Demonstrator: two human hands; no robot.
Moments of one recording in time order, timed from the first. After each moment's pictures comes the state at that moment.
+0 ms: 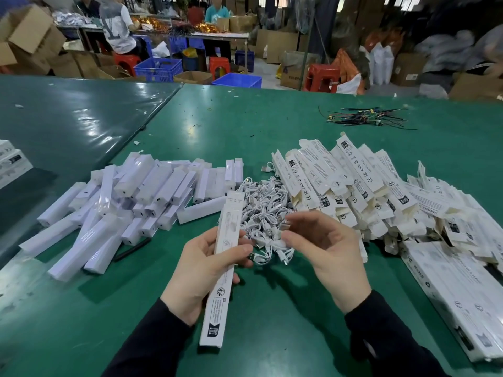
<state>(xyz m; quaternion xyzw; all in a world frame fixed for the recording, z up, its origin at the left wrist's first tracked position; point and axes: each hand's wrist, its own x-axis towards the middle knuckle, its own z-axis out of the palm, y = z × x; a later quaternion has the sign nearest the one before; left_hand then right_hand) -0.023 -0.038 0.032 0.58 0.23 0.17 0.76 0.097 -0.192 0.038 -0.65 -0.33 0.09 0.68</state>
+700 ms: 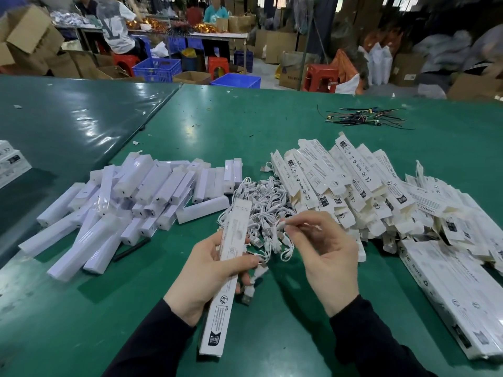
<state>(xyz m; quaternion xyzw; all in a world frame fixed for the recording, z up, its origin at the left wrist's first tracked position) -0.021 -0.041 0.031 0.58 0.21 0.11 0.78 0.087 -0.183 0.025 -0.63 -0.32 0.00 0.71</state>
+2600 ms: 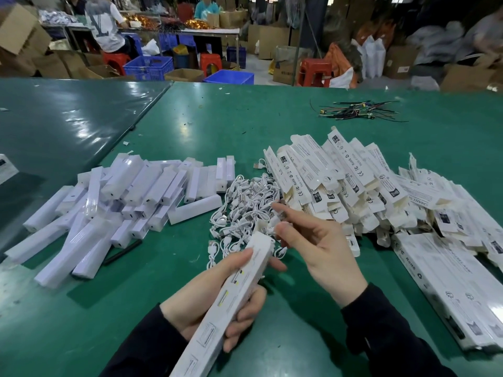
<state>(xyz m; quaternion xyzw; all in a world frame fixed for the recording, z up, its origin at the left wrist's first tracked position) -0.023 -0.040 0.017 0.49 0.09 -0.13 0.86 0.100 -0.191 0.037 -0.62 -0.34 0.18 0.69</state>
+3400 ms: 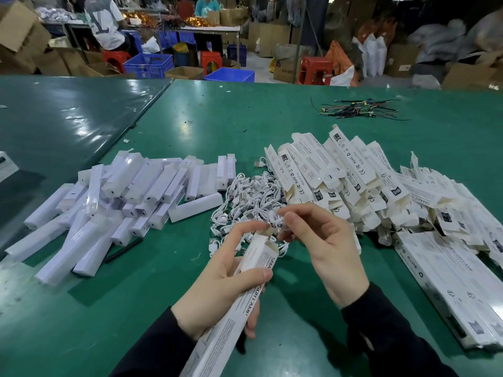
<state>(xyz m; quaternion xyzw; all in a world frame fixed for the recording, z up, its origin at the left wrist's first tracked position) -0.025 -0.054 0.023 0.60 0.02 0.02 0.80 0.094 -0.188 0.041 -0.56 -0.32 0.14 0.75</state>
